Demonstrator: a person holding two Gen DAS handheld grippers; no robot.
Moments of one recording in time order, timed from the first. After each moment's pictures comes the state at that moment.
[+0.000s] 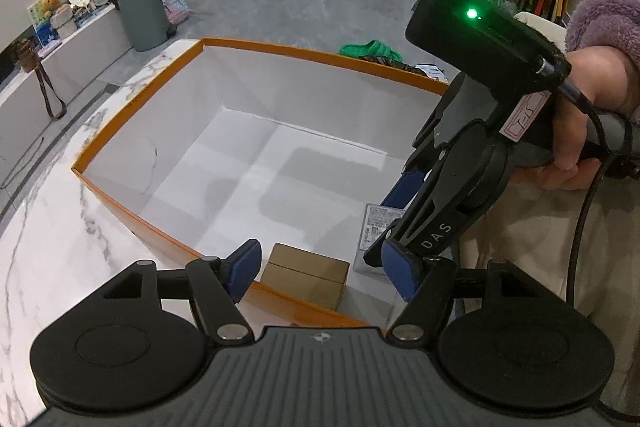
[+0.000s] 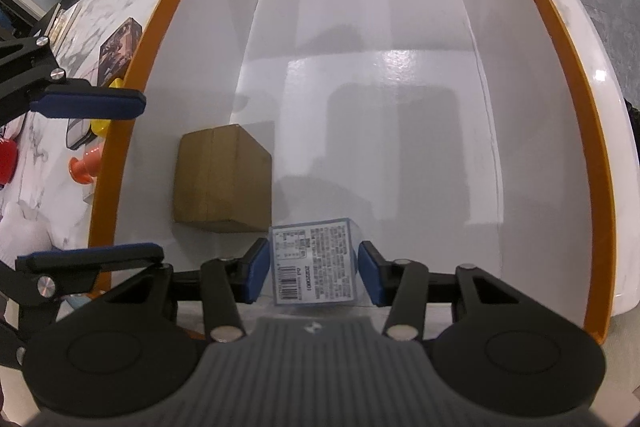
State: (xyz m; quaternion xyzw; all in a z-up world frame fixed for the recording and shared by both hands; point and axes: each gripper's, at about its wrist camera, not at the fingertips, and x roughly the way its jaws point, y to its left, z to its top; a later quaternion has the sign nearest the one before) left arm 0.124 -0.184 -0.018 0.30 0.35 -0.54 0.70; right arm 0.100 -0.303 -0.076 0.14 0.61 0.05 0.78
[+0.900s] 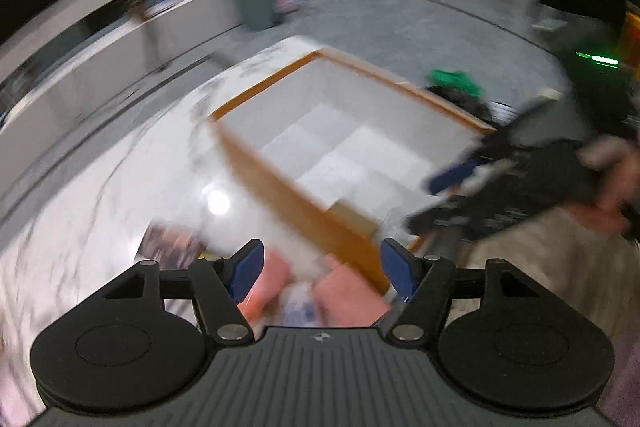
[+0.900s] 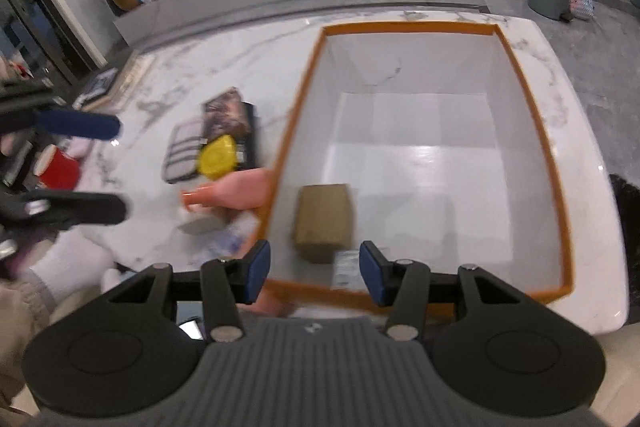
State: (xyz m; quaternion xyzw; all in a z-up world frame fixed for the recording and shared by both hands) left arm 0.090 -0.109 0.059 0.24 0.39 -0.38 0.80; right arm 0.030 -0.267 0.011 0.12 0.47 0.10 0.87
